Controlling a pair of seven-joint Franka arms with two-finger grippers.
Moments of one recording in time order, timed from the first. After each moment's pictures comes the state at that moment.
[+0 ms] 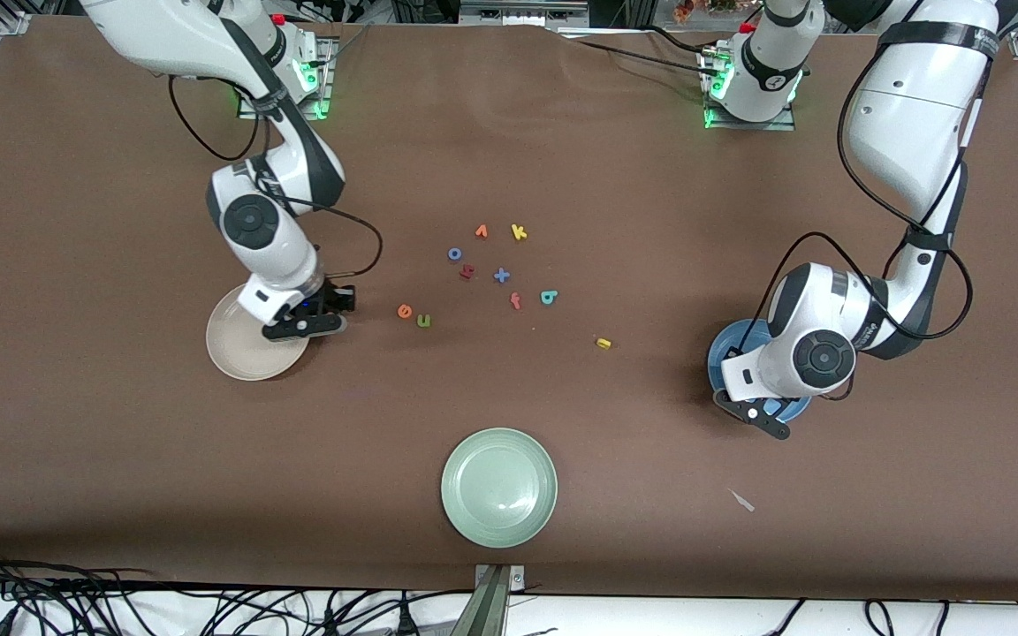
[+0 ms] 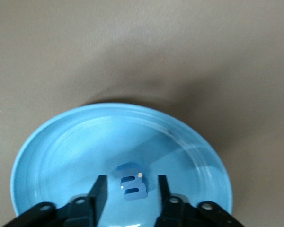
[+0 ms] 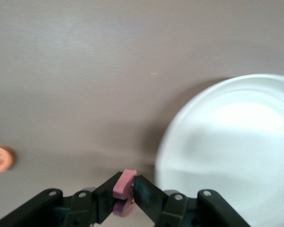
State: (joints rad) left arm -0.04 0.72 -0.16 -1.58 0.24 2.12 0.25; right arm 0.22 0.38 0.09 -2.11 -0.17 2.49 0.22
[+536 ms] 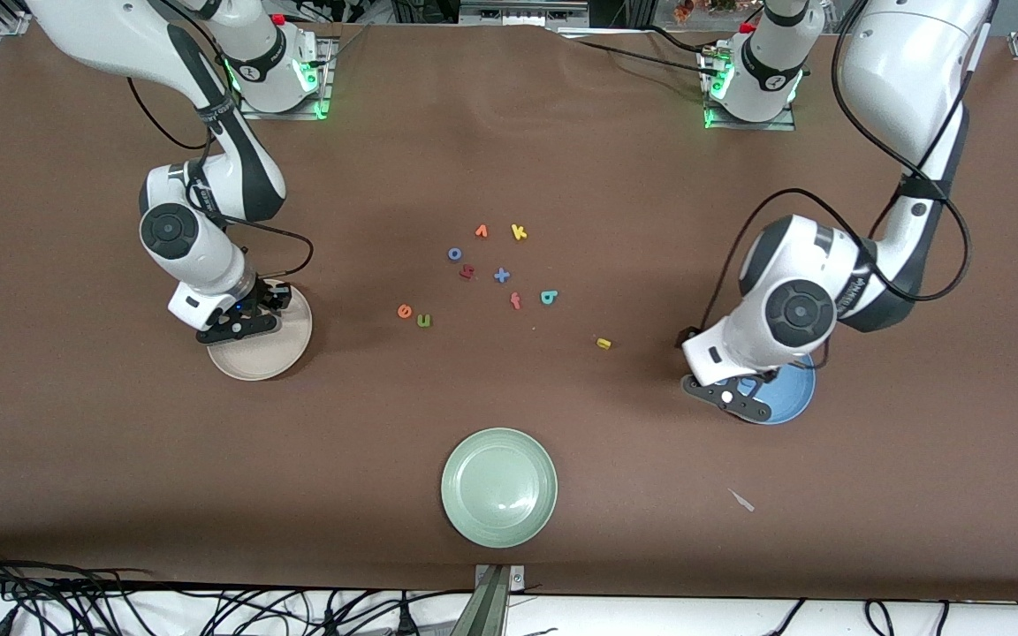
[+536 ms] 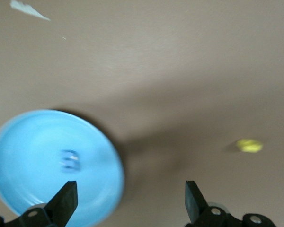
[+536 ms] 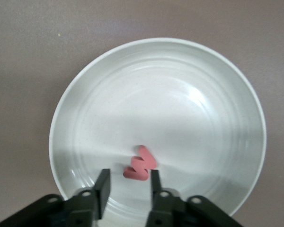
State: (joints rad) left arm -0.08 0.60 -0.31 -1.55 0.21 2.00 -0.20; right arm 0.11 0.37 0.05 -2.20 -0.16 2.54 0.04
